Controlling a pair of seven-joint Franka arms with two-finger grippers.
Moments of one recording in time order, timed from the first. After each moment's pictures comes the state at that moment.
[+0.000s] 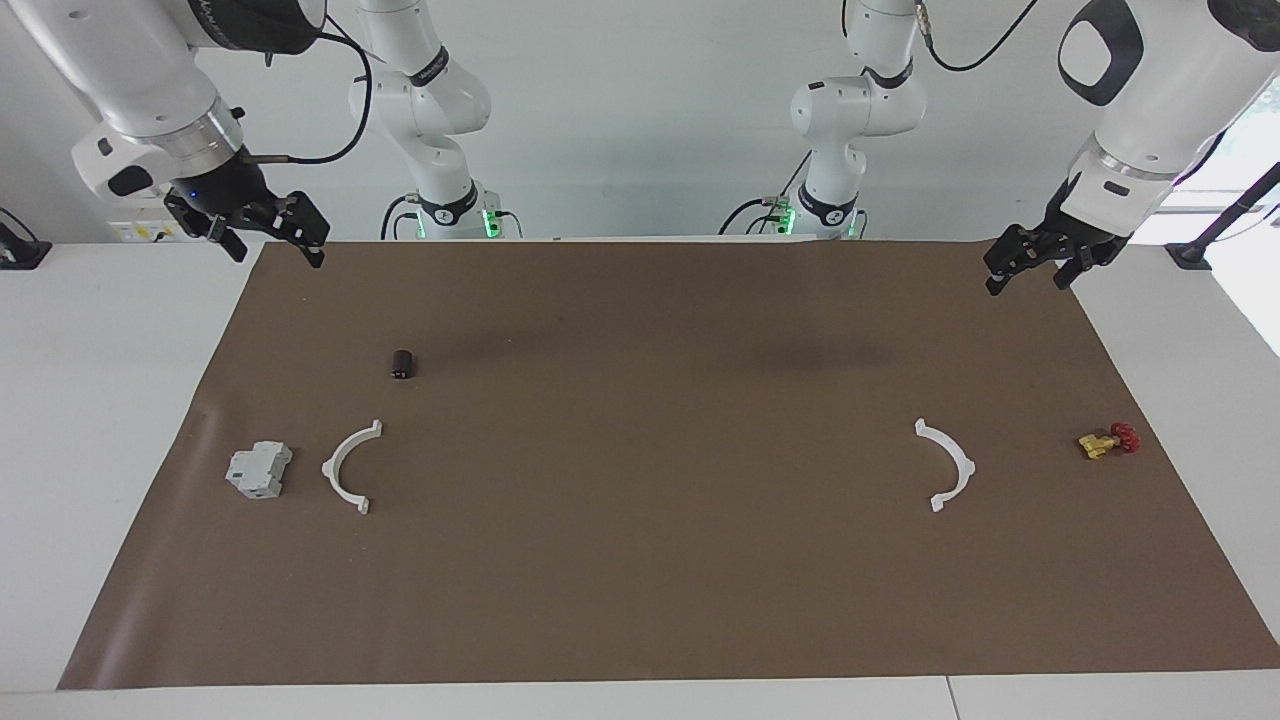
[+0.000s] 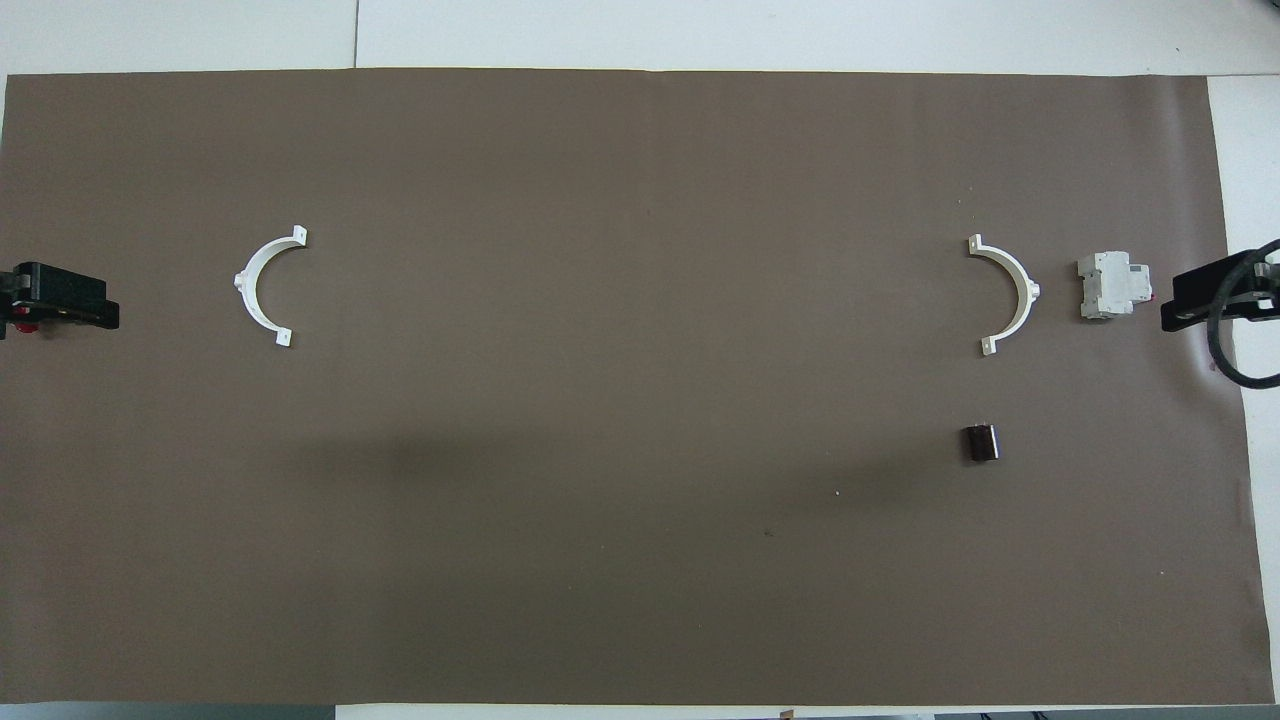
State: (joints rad) left arm 0.00 -0.04 0.01 -1.68 0.00 1.63 0.00; right arm -0.02 0.01 -0.06 -1.52 -0.01 1.44 0.04
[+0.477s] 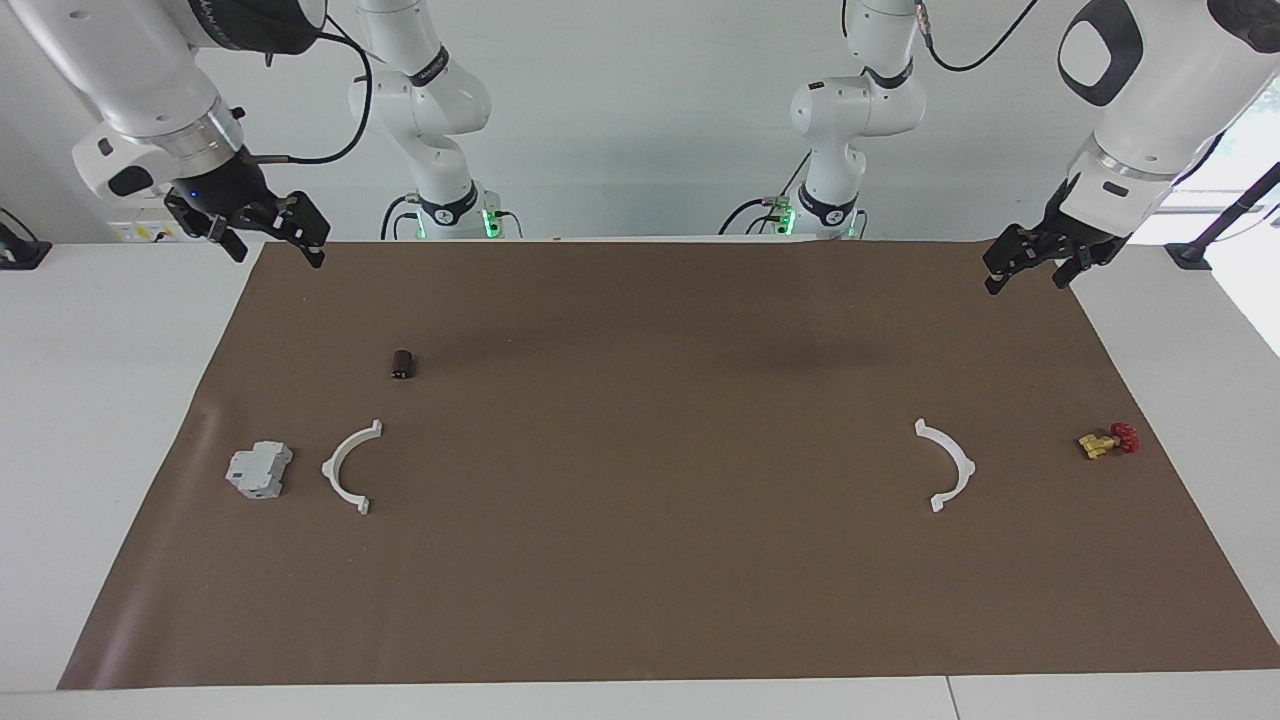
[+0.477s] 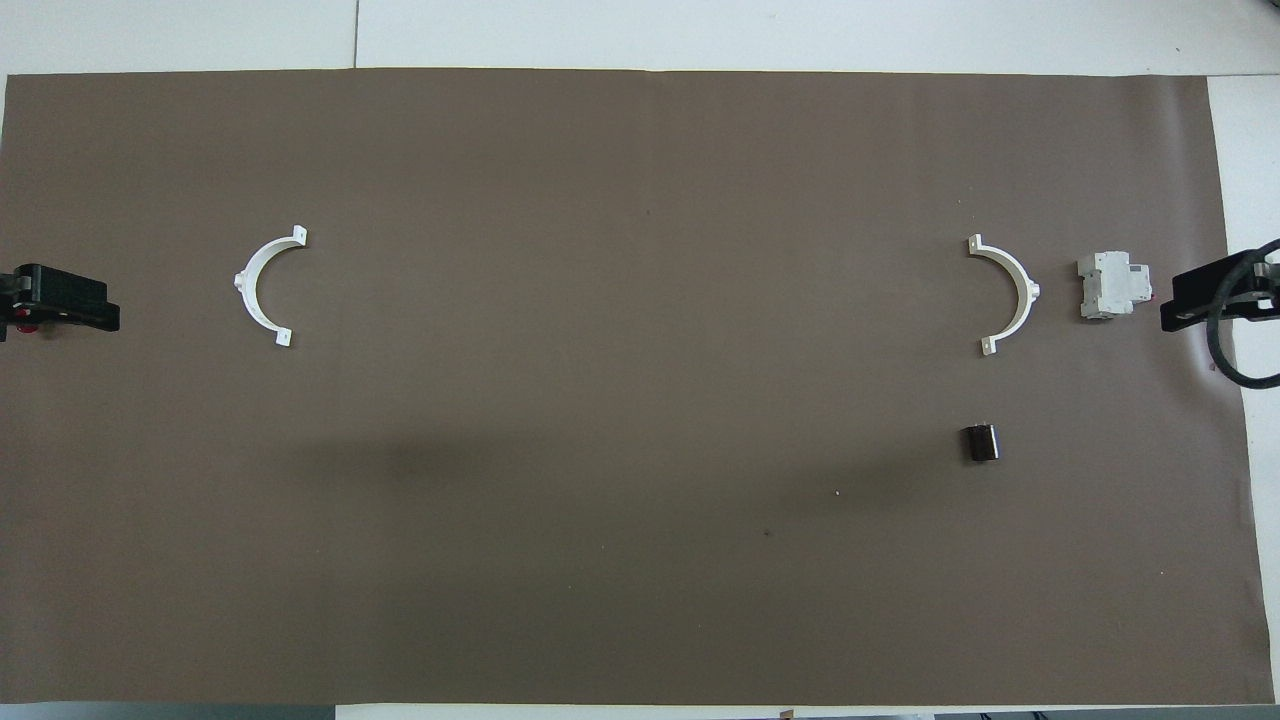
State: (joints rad) left arm 0.00 -0.04 0.01 -1.68 0.00 1.62 0.00; right arm -0.02 0.01 -0.06 -1.52 -0.01 1.44 0.04
